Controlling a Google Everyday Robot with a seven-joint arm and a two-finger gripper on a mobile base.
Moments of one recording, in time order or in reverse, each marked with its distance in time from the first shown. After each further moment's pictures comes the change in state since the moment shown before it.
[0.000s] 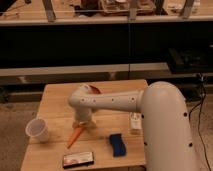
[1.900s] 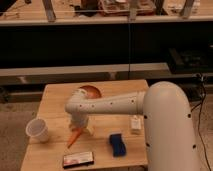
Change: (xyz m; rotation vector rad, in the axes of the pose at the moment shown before) arm -0.028 -0.020 0.004 0.026 0.000 0.288
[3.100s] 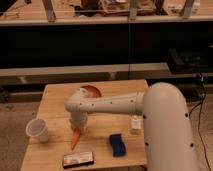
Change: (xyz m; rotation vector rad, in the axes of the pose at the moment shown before) arm -0.002 -0.011 0.007 0.048 -0.056 -0.108
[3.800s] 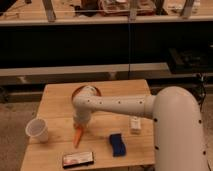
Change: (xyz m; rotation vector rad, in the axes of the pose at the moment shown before) arm 0.014 0.005 -0.035 0.136 0.002 -0.079
